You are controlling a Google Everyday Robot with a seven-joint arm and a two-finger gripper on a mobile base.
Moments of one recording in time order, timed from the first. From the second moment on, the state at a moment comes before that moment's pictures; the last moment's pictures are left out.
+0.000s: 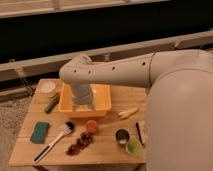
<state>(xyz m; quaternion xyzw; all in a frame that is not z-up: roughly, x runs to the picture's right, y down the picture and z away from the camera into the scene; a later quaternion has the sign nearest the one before) -0.107 0.099 0.704 -0.26 0.23 0.64 0.68</state>
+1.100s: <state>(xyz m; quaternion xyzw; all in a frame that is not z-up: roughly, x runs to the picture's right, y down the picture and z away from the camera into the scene) -0.105 0.190 0.718 -0.27 0.23 0.61 0.71</state>
